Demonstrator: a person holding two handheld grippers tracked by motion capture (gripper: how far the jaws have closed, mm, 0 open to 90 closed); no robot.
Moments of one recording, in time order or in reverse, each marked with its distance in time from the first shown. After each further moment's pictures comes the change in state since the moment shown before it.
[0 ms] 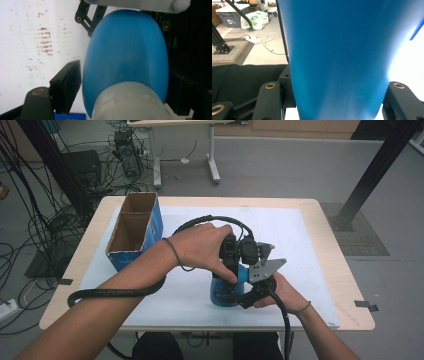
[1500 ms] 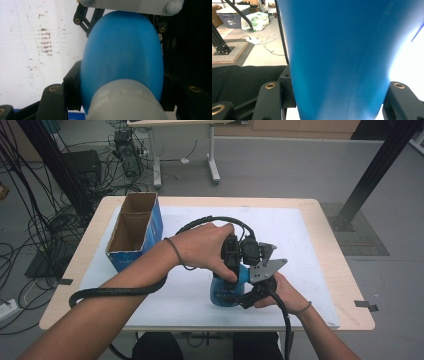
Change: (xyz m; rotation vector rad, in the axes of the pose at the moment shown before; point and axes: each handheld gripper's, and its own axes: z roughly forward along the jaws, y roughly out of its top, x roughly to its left) left arm -0.004 0.001 -0.004 -0.003 0.000 -0.006; right arm 0.001 0.000 -0.001 -0.010 -0.001 -0.006
